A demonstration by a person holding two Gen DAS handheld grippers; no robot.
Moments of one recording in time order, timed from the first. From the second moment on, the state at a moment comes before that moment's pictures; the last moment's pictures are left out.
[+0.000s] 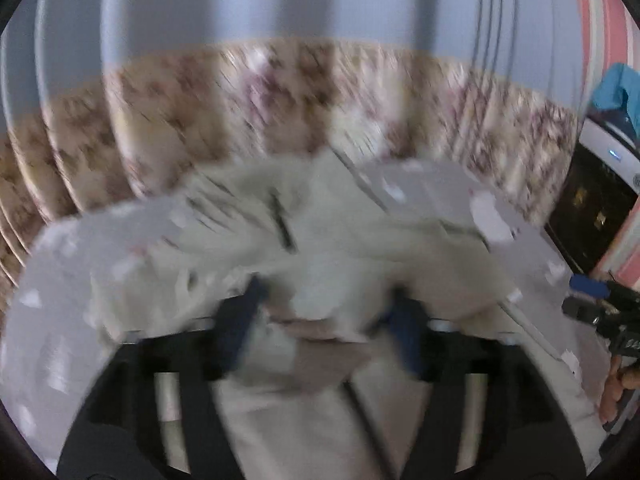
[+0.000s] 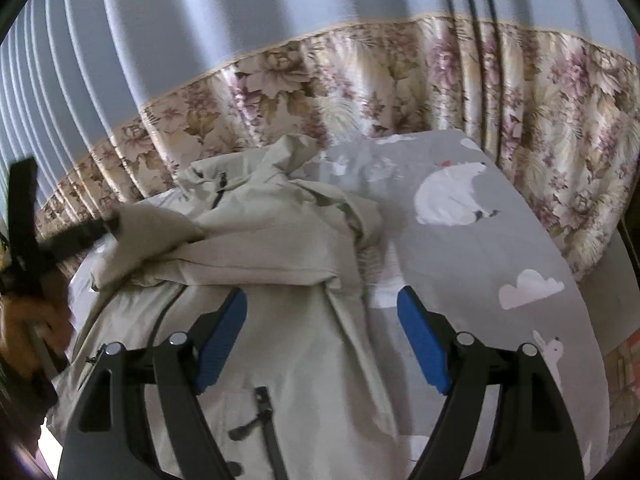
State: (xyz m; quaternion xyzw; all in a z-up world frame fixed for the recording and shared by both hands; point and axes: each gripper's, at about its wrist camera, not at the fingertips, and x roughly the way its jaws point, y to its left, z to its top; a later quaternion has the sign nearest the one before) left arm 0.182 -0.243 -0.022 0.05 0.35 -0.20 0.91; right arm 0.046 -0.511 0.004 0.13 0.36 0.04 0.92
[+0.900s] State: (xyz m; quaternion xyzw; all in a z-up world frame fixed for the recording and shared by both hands) left arm 0.087 -0.123 -0.036 0.00 0.32 -0.13 0.94; right arm 0.030 -0.405 0.013 0.09 0.35 0.12 0.93
